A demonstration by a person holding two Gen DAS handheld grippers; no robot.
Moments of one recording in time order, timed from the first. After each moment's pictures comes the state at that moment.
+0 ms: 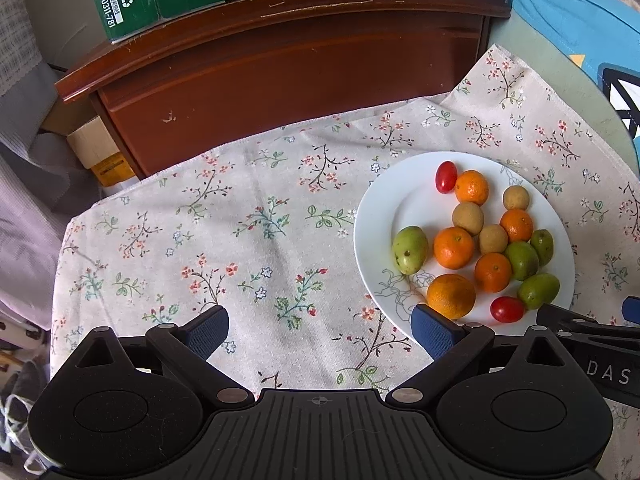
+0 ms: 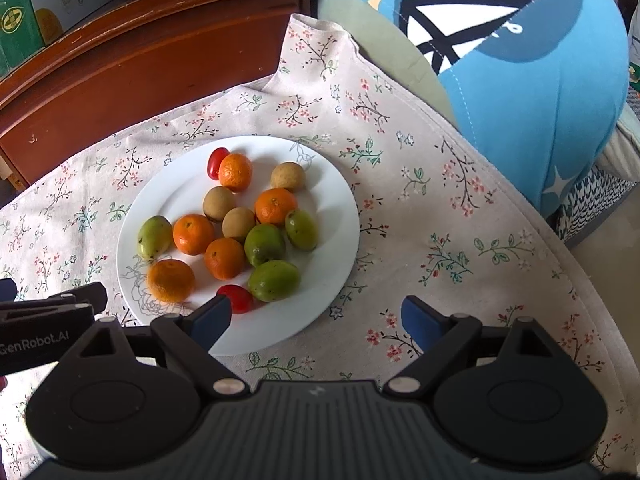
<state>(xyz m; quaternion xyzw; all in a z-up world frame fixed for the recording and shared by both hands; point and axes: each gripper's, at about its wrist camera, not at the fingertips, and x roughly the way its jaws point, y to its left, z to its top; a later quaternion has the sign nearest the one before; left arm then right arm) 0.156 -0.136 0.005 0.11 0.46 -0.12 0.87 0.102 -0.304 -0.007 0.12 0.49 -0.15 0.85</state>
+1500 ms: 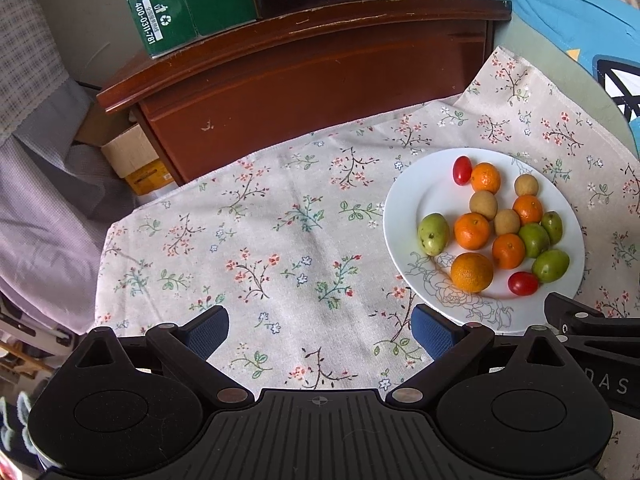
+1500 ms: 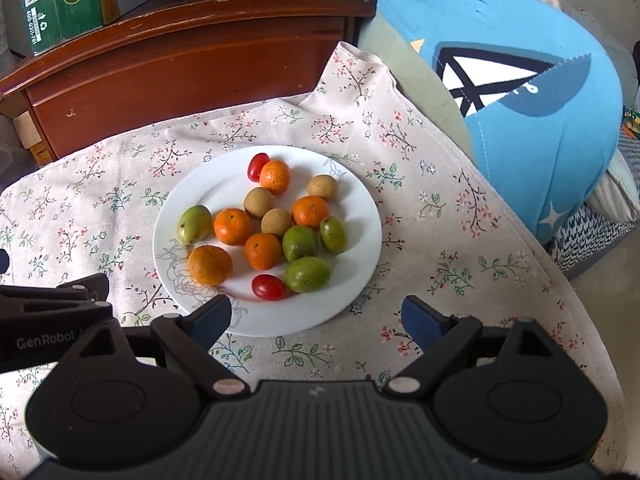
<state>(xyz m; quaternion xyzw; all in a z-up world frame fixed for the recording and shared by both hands) 0.132 -0.114 0.023 0.14 0.44 -0.10 0.88 0.087 -0.269 0.017 0.06 0.47 -0.13 0.87</state>
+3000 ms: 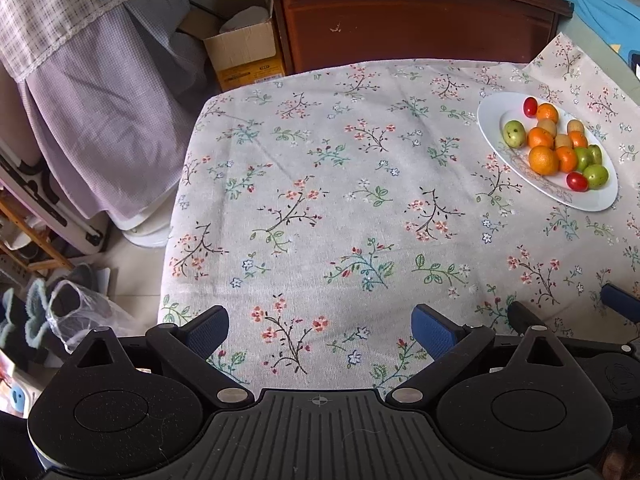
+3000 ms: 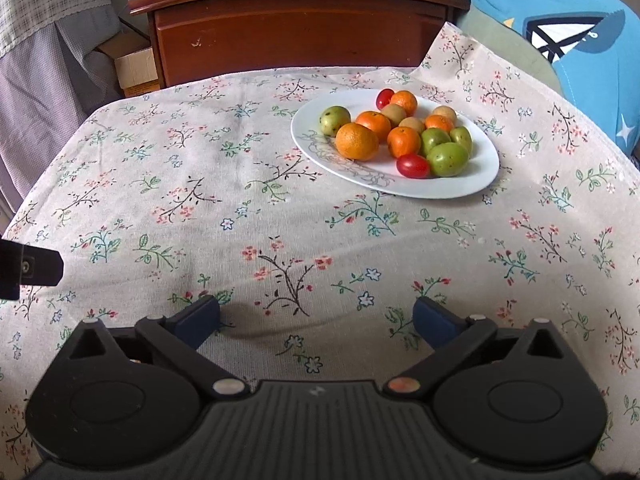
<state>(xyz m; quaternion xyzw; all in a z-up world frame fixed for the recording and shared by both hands) 0.040 0.005 -0.008 0.07 0.47 -0.03 0.88 0.007 -0.174 -0.050 0.04 0.41 -0.04 0.91</state>
